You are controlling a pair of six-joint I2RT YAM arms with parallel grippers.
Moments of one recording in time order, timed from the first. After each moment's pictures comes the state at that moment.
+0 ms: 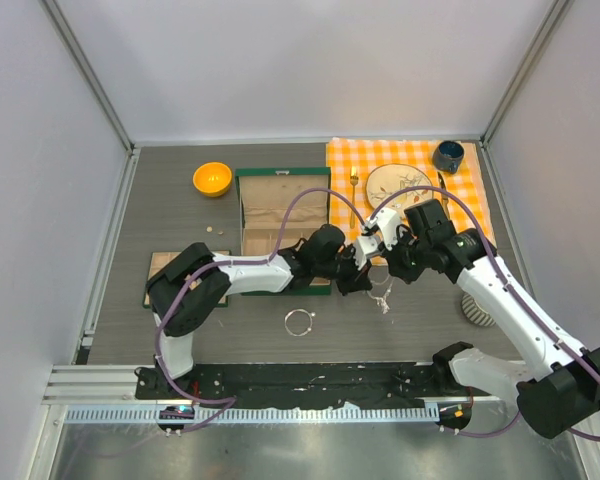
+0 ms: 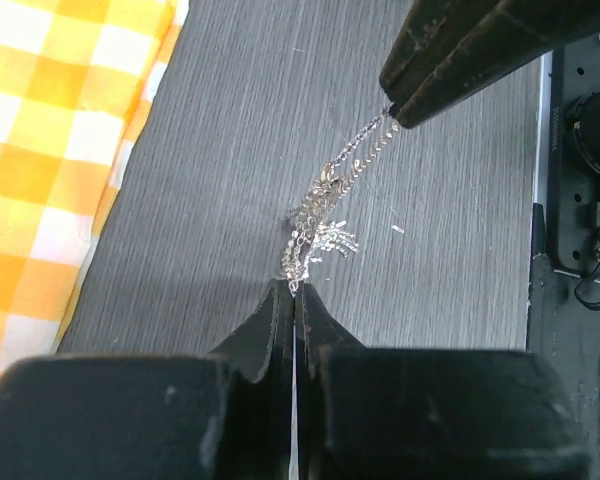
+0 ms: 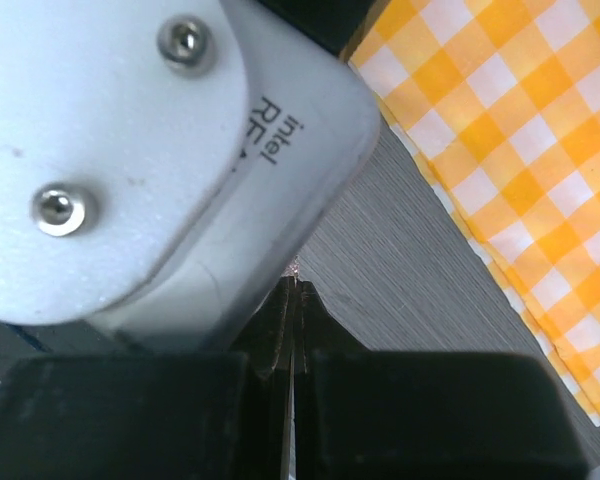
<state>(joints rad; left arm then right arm) -0.97 1.89 1.09 0.28 0.48 0.00 0.42 1.08 0.99 -0.91 -0.20 -0.39</state>
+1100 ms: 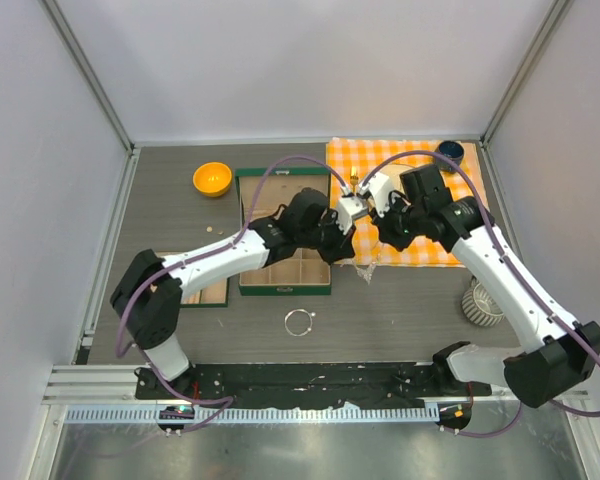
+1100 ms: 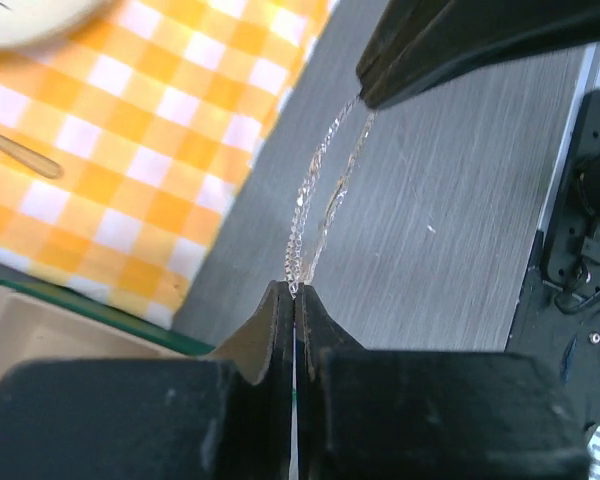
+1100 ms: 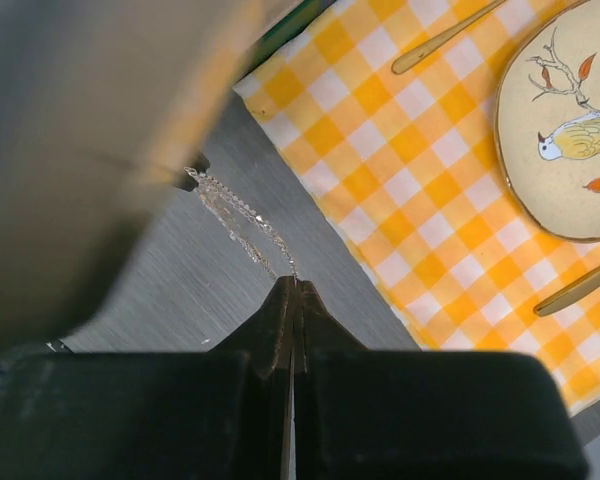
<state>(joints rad) -0.87 1.70 1.26 -0.14 0.39 0.00 0.42 1.23 1.25 -0.91 -0.21 -0.43</state>
